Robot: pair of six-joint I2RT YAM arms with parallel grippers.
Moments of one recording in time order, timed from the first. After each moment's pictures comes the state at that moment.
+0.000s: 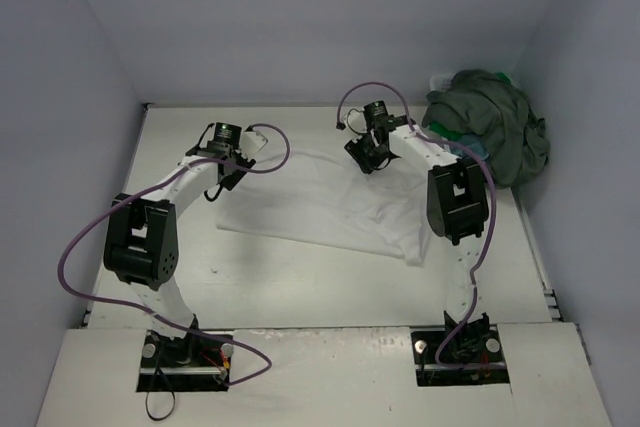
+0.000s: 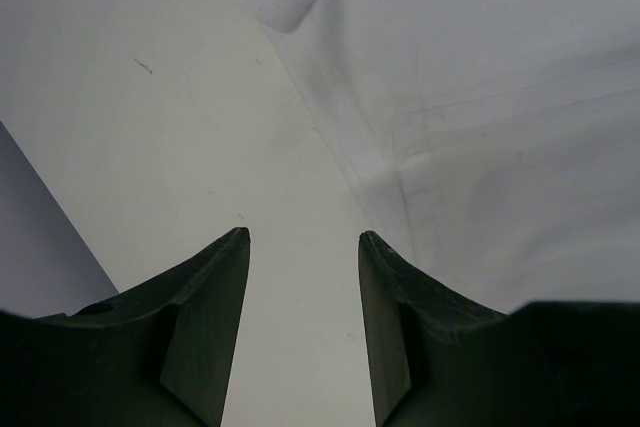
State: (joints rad) left arm -0.23 1.75 1.26 -0.45 -0.19 0.53; right arm 0.34 2.21 1.77 -0.64 -0.12 -0.47
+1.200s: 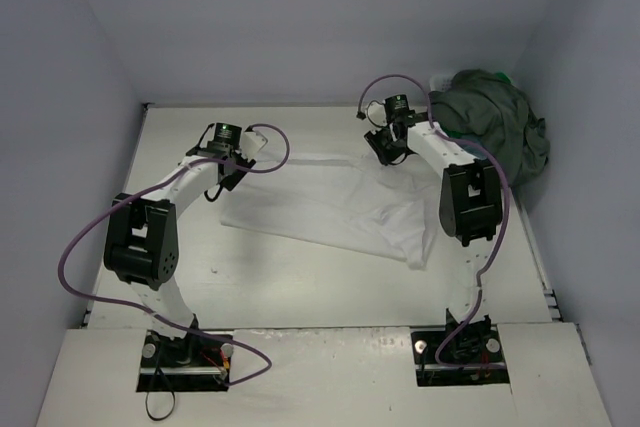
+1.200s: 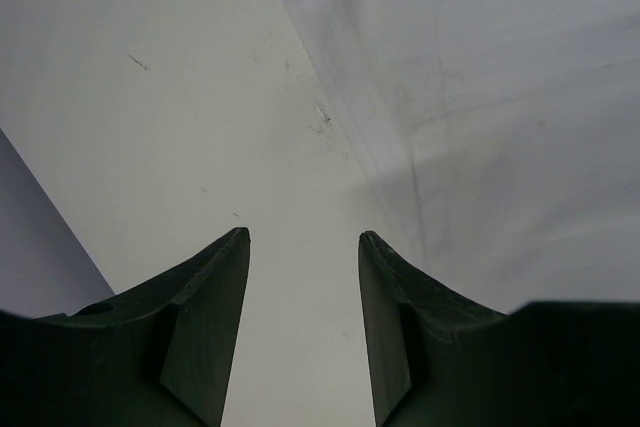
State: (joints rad) left arm -0.23 1.75 1.26 -0.45 -0.19 0.51; right arm 0.25 2.16 1.73 -0.61 -0.09 -0.44
